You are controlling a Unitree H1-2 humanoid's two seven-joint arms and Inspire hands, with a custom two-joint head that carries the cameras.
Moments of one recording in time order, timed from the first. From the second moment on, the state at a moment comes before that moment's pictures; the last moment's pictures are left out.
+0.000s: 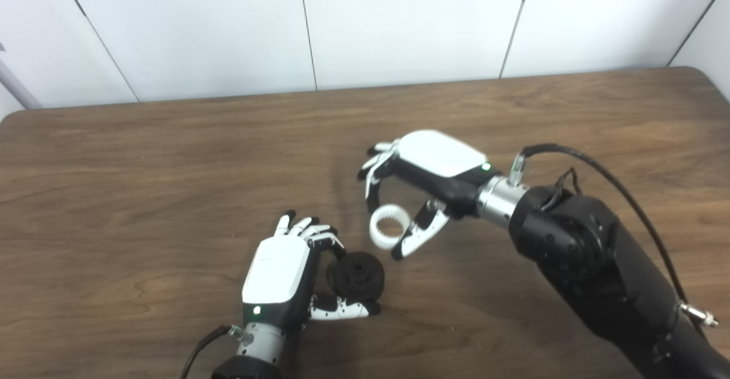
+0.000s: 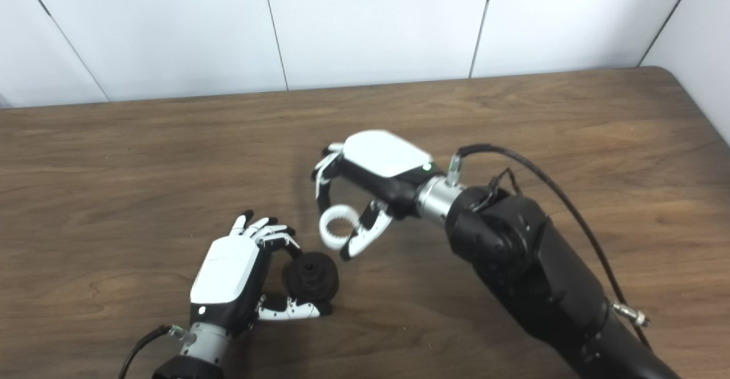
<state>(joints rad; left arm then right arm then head) 0.15 0.11 -0.40 -0.35 1.10 0.19 -0.12 -0.40 -0.37 0.49 -0.56 -0.74 0.38 0.72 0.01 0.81</state>
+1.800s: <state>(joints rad) 0.14 0.10 -0.42 -0.34 1.13 0.20 -0.12 -0.34 -0.26 0.50 -0.48 -0.81 0.24 0.74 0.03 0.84</state>
